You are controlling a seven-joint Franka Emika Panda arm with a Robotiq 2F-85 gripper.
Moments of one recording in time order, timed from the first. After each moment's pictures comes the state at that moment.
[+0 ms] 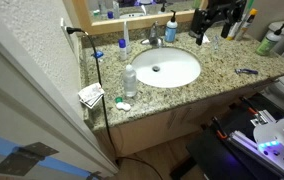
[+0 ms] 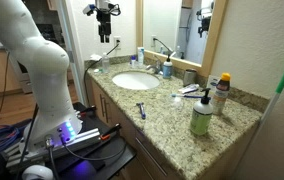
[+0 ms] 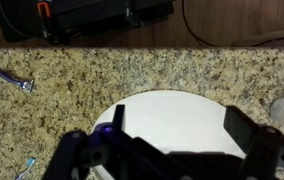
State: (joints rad) arm 0.08 -0.38 0.34 -2.25 0.09 1.75 0.57
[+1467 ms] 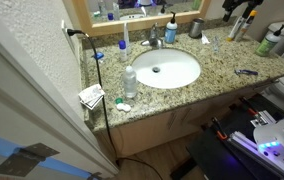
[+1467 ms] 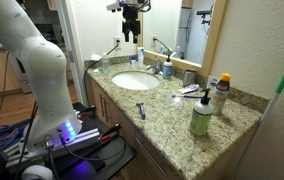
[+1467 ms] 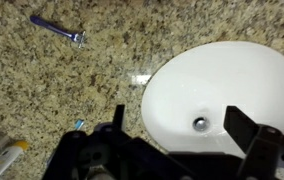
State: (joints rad) arm -0.02 -0.44 0.01 -2.32 -0.03 1.87 0.21
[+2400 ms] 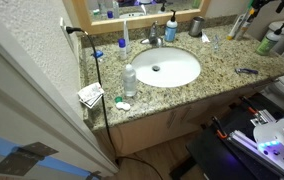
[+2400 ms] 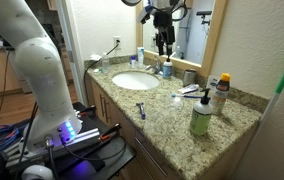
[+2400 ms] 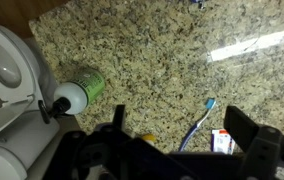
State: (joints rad) arm -0.25 -0.32 -0.16 -2.30 -0.33 2.02 0.27
